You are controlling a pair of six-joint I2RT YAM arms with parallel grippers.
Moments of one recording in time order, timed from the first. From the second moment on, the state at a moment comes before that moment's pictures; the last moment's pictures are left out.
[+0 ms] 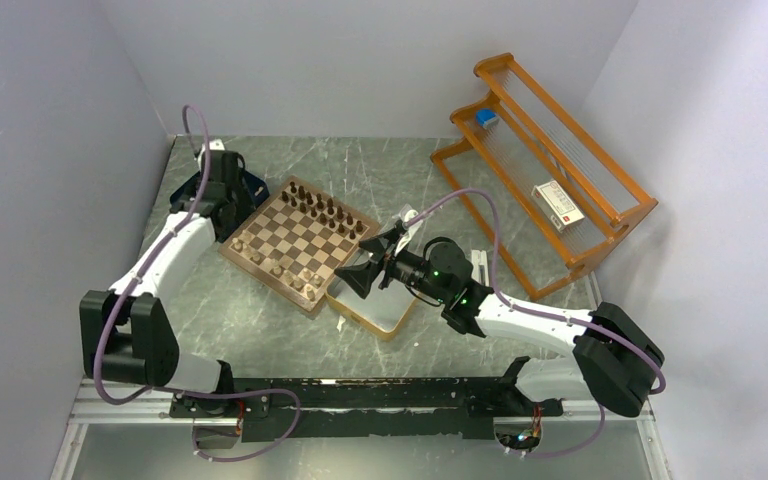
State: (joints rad) left arm -0.14 1.41 1.05 -0.40 -0.36 -0.41; right arm 0.88 1.26 0.55 0.75 -0.19 0.31
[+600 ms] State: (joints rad) left arm 0.06 1.85 1.36 -0.24 -0.26 0.02; right arm 0.88 1.26 0.63 0.66 -0.19 0.33
